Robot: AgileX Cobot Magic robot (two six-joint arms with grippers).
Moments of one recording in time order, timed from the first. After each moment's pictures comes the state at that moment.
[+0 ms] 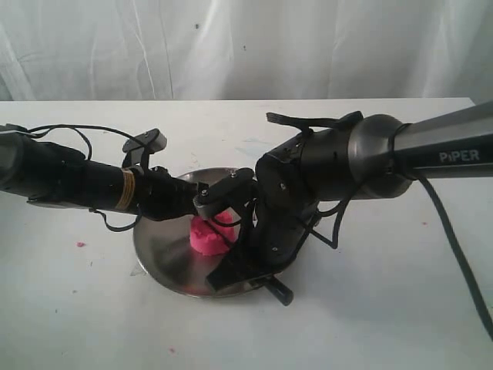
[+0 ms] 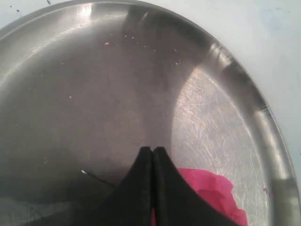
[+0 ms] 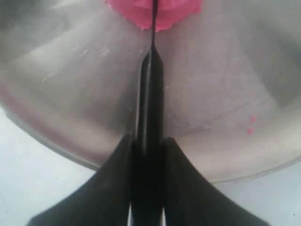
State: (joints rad) left arm -0.24 2.01 -1.04 1.36 -0.54 -1.65; right arm 0.74 1.91 -1.16 0.00 0.62 0.05
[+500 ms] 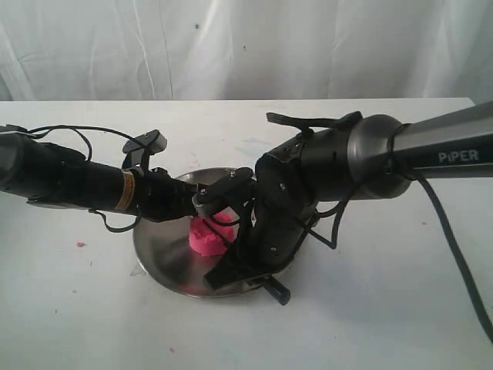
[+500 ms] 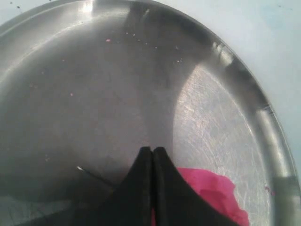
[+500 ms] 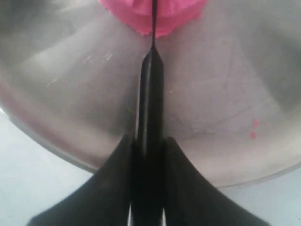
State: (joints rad) left arm -0.24 2.01 -1.04 1.36 -0.54 -1.65; right arm 0.74 1.91 -1.16 0.00 0.61 0.05
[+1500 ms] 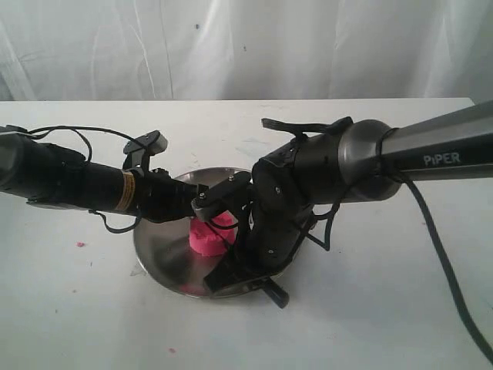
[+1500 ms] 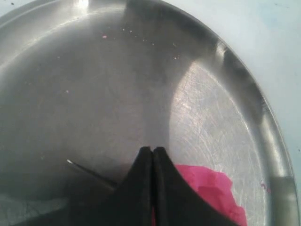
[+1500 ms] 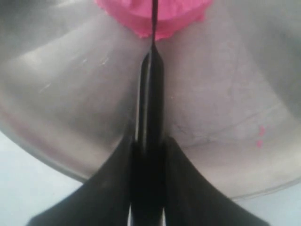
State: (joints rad) left arm -0.24 2.01 -1.04 1.36 -0.55 -1.65; right arm 0.74 1.94 -1.17 0.00 0.61 0.05
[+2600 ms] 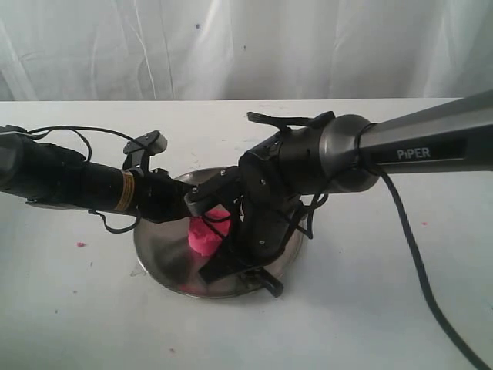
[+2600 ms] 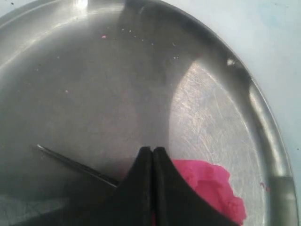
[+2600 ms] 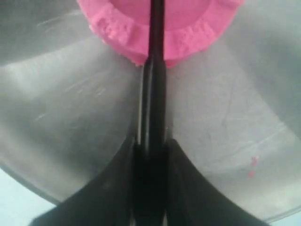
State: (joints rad) left arm -0.24 2.01 -1.04 1.37 -0.55 -1.65; right arm 0.74 2.00 -1.25 -0.04 0.67 0.05
